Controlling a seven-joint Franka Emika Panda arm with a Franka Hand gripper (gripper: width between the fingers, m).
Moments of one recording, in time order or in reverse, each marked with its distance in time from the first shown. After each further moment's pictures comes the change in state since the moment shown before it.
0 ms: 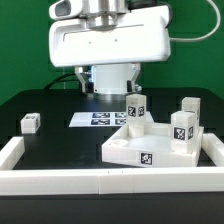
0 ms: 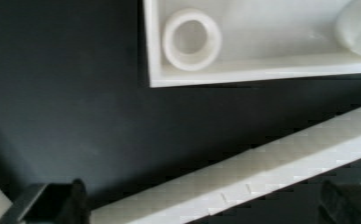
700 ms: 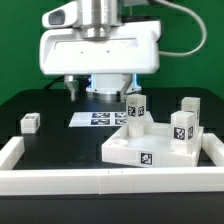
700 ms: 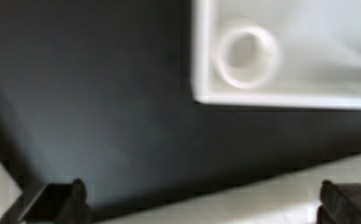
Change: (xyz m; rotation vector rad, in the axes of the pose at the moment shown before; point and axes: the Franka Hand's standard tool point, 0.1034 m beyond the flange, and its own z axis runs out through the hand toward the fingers) arm -0.015 0.061 0.022 -0.062 0.001 -0.112
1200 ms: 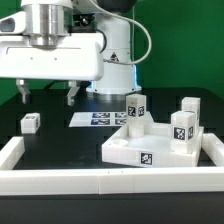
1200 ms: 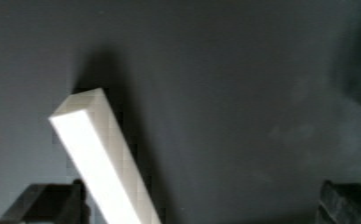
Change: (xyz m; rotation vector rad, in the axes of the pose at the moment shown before) arm 0.001 0.075 0.001 -0.022 -0.010 -0.009
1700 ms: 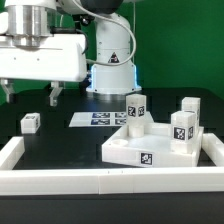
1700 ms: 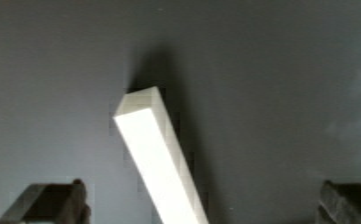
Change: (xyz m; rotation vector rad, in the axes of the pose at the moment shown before) arm -0.008 0.046 0.005 -0.035 0.011 -0.095
